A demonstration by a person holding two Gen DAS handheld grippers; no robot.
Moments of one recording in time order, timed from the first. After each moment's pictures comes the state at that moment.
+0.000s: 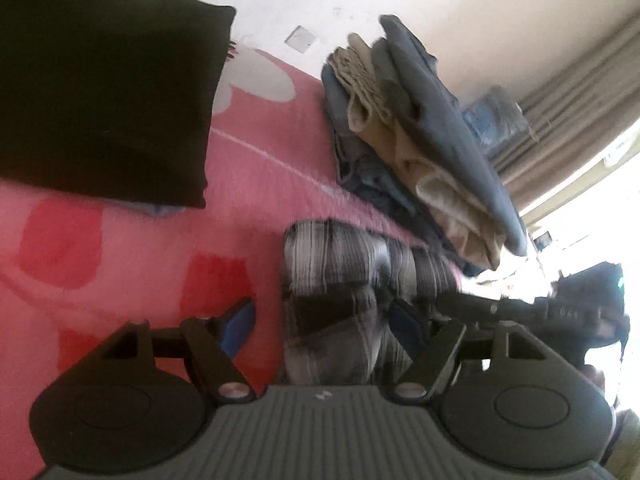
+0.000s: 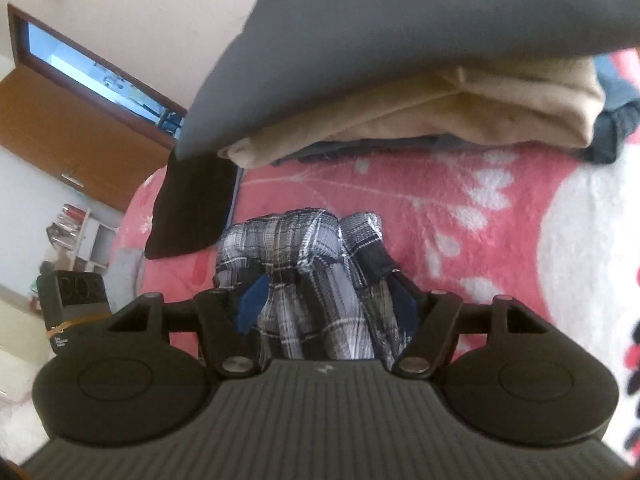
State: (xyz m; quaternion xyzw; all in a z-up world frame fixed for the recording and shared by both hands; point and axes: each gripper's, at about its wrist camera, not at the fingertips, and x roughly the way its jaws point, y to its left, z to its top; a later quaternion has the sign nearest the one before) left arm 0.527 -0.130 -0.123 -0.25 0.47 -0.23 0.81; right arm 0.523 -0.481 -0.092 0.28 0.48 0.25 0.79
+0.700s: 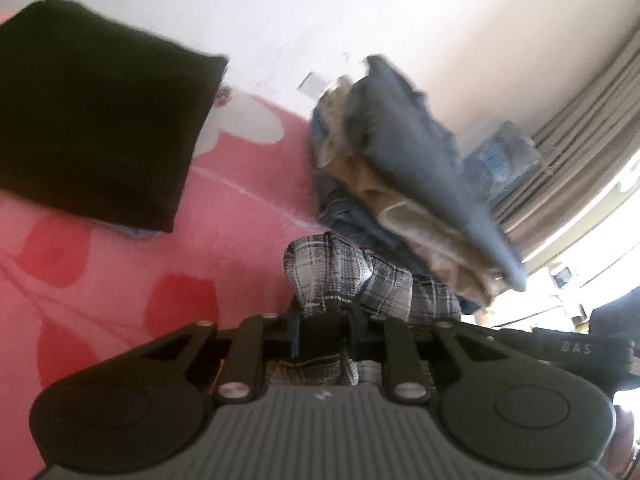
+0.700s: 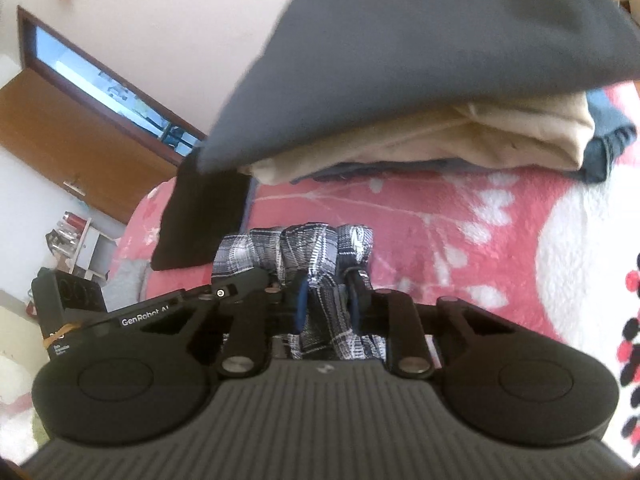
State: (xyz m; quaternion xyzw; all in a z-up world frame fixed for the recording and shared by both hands) left arm 0.499 -0.155 -0.088 -0.24 0.41 -0.17 0.86; right arm 0.504 -0.474 -0.066 0.27 0.44 0.24 0.82
